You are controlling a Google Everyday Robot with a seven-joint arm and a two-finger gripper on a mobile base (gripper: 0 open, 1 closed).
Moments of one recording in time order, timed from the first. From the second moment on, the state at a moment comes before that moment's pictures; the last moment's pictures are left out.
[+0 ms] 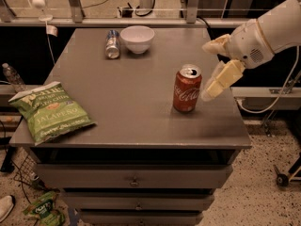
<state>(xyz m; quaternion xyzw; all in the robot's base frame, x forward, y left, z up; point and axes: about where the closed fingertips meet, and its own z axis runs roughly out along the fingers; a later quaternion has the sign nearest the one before) 0.551 -0.136 0.926 -0.60 0.70 0.20 0.33</state>
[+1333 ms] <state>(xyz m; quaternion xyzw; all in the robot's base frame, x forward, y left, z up) 0.553 -0.089 0.907 -0.63 0.68 0.24 0.28</state>
